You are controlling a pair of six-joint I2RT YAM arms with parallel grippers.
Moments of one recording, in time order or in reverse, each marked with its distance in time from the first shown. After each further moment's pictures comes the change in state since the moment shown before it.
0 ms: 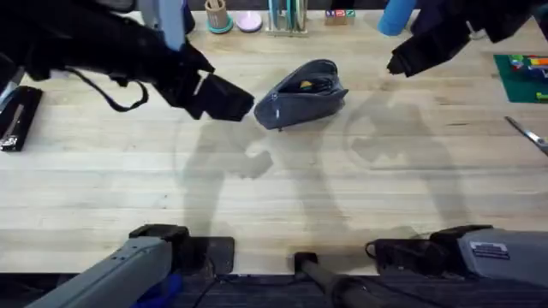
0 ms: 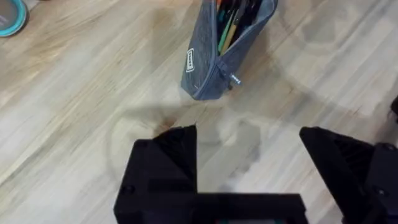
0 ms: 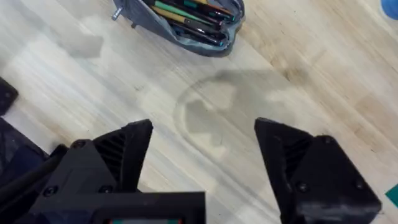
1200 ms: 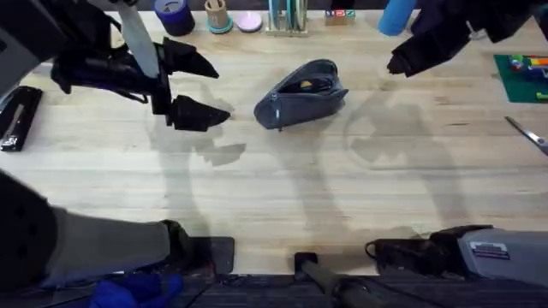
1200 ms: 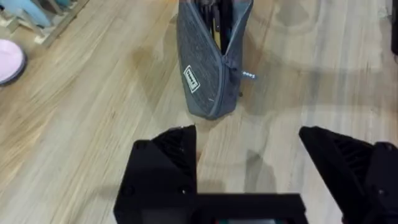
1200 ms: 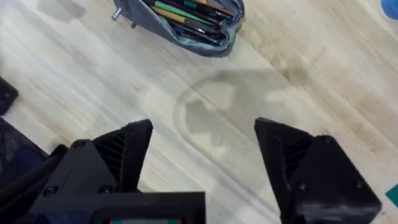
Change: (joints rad) left arm 0.340 0.383 -0.084 -0.052 0.451 0.899; right arm 0.000 0.000 0.000 0.000 0.000 0.000
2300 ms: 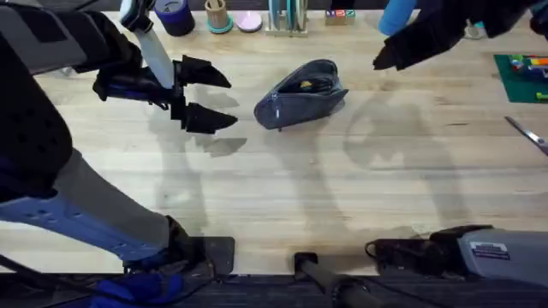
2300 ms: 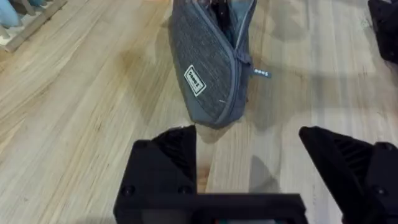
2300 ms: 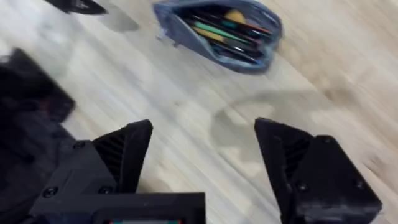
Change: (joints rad) left arm 0.000 0.278 0.000 0.031 0.127 0.180; right arm 0.000 0.000 0.000 0.001 -0.172 0.048
